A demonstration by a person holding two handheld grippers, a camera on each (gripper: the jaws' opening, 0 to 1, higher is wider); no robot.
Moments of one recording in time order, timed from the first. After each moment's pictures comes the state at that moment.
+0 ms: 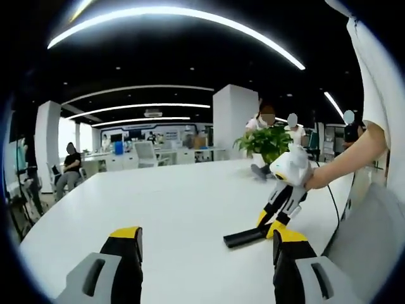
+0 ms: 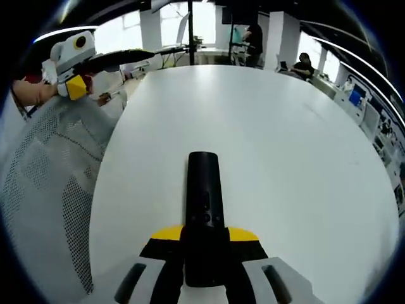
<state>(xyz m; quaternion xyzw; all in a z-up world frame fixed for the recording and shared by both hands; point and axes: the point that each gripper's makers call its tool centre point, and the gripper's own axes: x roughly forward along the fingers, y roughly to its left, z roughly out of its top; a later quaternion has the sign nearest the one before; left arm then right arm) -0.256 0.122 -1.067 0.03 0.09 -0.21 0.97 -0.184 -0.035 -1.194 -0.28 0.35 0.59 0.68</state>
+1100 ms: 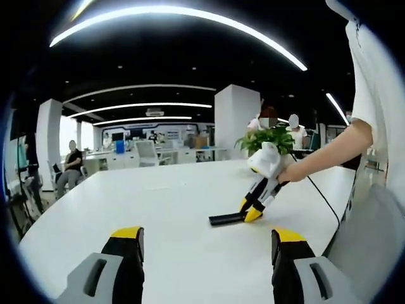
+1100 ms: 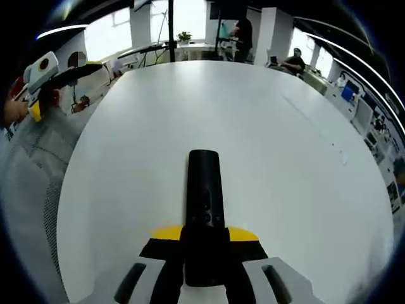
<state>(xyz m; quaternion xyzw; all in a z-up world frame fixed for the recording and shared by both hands) -0.256 0.123 -1.070 0.02 0.10 -0.21 0.97 -0.093 -0.038 -1.193 -0.30 0.36 0.55 0.69</state>
